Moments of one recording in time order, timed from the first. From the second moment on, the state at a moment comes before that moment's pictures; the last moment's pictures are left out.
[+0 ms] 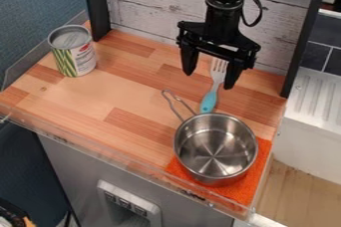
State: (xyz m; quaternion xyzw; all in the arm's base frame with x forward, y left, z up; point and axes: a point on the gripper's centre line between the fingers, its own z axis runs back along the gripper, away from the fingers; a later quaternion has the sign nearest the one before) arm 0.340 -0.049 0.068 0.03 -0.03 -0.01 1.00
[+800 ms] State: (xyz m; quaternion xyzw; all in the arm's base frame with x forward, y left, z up) arm 0.326 0.097 0.089 0.02 -0.06 0.16 0.98
